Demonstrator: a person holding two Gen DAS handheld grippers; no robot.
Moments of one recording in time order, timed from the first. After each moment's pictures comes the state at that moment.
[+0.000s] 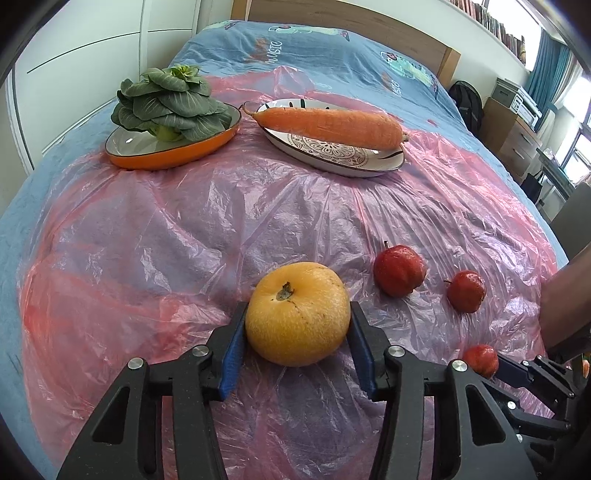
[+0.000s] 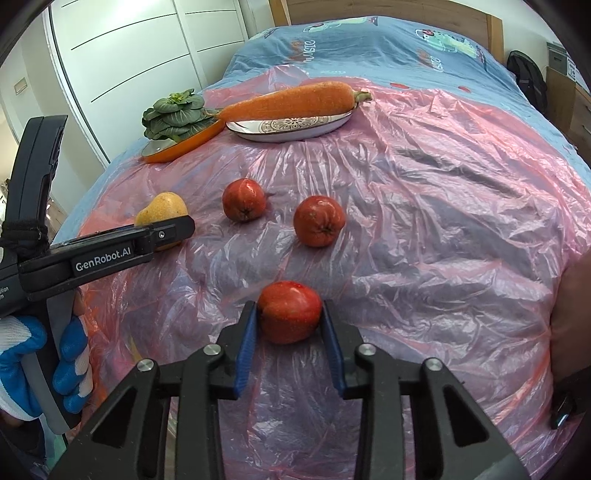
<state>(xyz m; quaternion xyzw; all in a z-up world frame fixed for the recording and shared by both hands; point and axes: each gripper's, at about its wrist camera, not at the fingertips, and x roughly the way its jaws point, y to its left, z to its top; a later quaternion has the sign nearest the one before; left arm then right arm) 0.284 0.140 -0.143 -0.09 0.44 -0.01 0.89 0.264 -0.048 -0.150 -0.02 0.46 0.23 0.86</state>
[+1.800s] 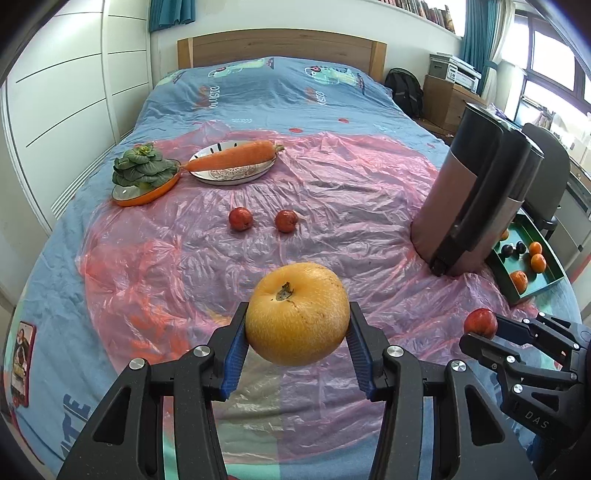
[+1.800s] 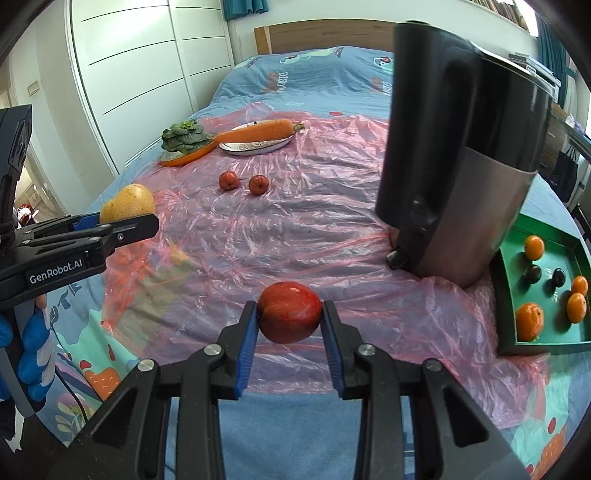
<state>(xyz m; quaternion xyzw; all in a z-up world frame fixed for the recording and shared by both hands) 0.105 -0.002 -0.030 0.00 0.40 -0.06 0.91 0.100 -0.188 -0.057 -0.03 0.43 0.19 0.88</state>
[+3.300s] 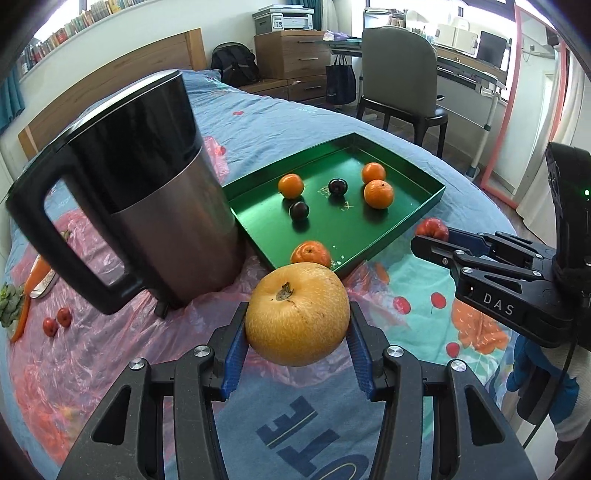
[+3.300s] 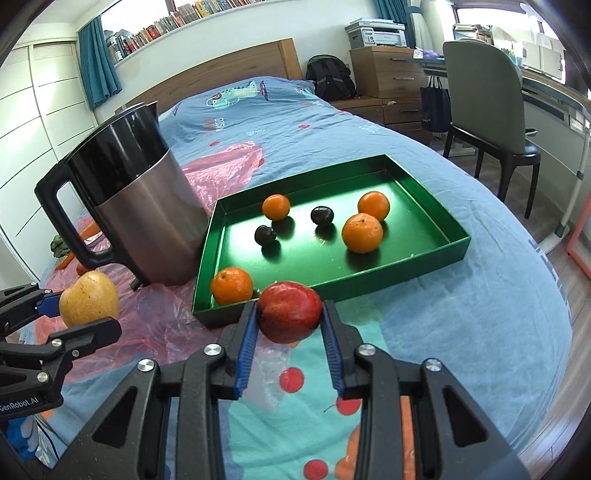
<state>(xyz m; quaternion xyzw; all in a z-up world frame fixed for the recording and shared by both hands) 0.086 -0.325 -0.013 0.16 0.41 -0.27 0.85 0.069 -0.496 -0.058 0.11 0.37 -0.01 0.92</state>
